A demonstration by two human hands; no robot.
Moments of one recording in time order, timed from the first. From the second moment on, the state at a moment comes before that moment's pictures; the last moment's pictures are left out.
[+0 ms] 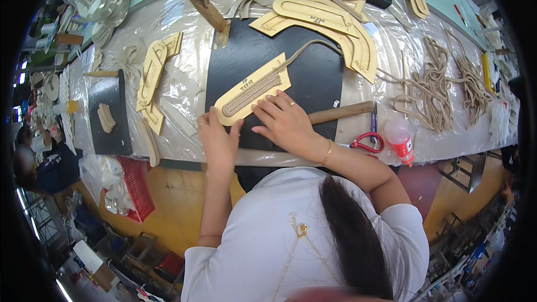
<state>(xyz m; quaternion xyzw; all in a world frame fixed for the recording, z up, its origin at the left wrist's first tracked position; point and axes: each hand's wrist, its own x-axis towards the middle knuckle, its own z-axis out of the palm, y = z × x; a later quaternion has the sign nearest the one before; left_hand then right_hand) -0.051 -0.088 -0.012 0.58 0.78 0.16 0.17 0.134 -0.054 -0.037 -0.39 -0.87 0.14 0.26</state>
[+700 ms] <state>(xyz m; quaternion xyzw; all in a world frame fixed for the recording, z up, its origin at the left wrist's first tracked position) -0.062 -0.071 -0.024 0.36 0.73 0.39 0.43 0.135 -0.053 -0.037 -0.39 -0.87 0.16 0.24</state>
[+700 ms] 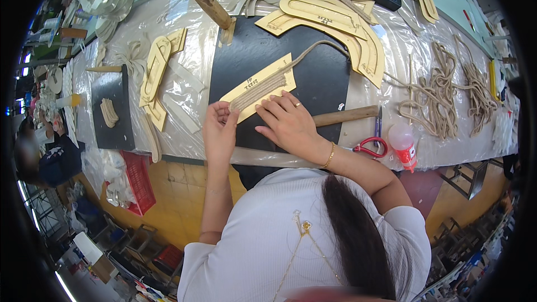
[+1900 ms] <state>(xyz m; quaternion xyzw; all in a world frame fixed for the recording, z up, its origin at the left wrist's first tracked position) -0.041 -0.016 0.000 0.74 0.62 0.13 0.24 0.302 -0.155 0.017 -0.62 -0.76 0.17 0.07</state>
